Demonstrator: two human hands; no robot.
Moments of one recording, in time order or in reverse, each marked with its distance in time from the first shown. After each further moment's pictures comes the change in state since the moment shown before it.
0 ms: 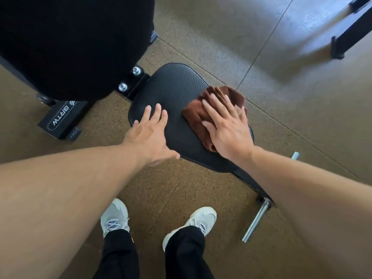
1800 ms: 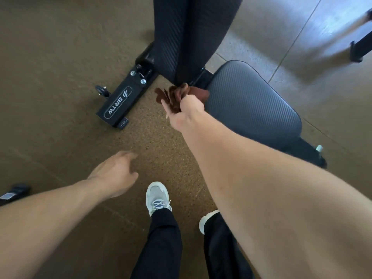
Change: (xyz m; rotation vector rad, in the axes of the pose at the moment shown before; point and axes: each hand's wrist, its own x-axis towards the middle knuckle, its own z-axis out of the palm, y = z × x) left_hand -0.175 -0.226 0.031 -0.195 -0.181 -0.222; right_hand 0.073 -0.318 -0.002 2.072 0.002 1.332
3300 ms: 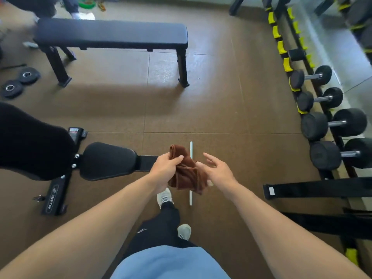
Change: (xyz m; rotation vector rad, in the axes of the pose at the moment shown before) left_hand -0.382 0.606 0.044 -0.807 -0.188 0.283; right_hand -0.469 -0.281 -0.584 -0.749 0.259 -0.589
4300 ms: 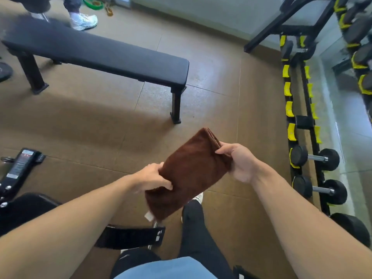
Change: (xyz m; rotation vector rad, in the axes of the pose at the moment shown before) left_hand 0.368 0.240 0.067 0.469 -0.144 -0.052; right_hand 0.370 -0.275 -0.263 0.391 -0.396 0.077
